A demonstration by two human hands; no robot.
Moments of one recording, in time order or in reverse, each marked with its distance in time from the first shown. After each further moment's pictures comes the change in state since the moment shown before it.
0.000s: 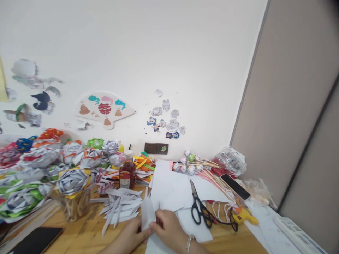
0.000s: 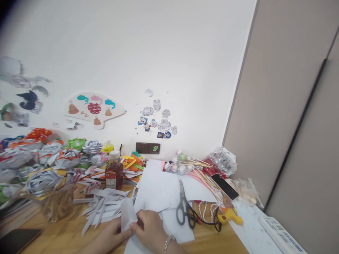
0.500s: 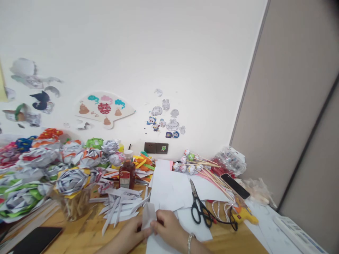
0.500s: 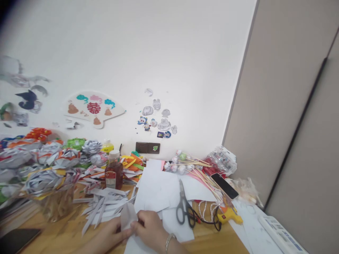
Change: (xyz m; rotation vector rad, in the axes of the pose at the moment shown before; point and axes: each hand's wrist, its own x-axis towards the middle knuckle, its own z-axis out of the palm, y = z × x) left_hand 0.000 0.006 -0.003 -0.165 -0.095 0.027; right_hand 0.002 0.005 0.004 0.252 -0.067 0.094
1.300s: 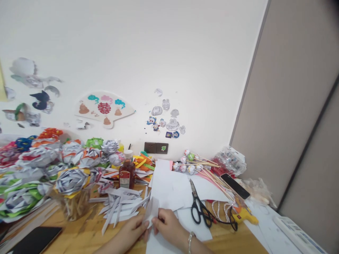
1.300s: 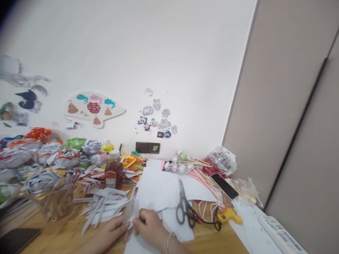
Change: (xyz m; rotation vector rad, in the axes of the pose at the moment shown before) left_hand 0.003 -0.004 -0.002 -0.043 -0.011 0.086; right_hand 0.002 0.002 0.000 0.214 -0.070 0.050
